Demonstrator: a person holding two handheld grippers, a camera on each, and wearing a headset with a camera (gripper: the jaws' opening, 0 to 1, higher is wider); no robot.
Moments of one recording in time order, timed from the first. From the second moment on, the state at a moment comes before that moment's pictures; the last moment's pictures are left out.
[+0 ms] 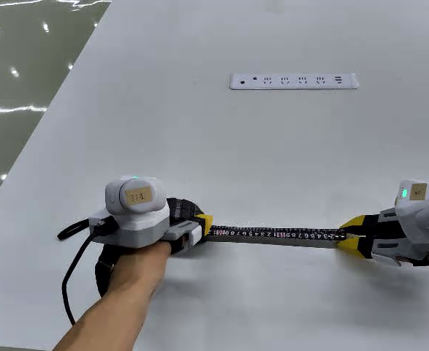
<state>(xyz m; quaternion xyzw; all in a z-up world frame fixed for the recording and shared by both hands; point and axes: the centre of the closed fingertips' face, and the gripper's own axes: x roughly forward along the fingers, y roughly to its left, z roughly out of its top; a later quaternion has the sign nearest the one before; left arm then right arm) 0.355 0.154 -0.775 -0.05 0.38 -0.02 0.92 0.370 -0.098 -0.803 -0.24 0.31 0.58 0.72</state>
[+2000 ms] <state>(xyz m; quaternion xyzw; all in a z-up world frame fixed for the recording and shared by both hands) 0.354 0.157 -0.776 -0.05 0.40 -0.03 0.92 0.367 -0.097 -0.804 -0.25 0.31 0.58 0.71</state>
